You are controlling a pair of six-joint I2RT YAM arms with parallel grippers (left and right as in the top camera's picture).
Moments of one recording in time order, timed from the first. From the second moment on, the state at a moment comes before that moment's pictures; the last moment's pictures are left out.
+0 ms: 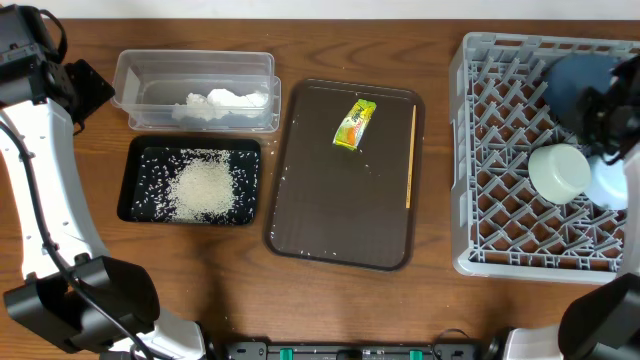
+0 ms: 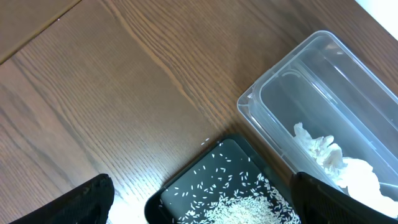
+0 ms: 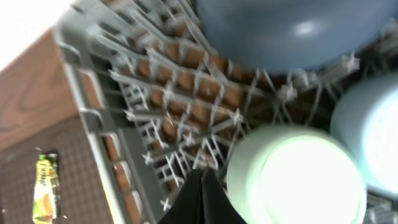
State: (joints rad) left arm 0.38 1.75 1.84 -1.13 -0.22 -0.41; right arm -0.33 1.62 1.46 -0.86 -0.13 0.33
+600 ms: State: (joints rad) left arm 0.38 1.75 1.84 -1.13 -0.22 -0.41; right arm -0.31 1.64 1.26 -0.88 0.15 0.46
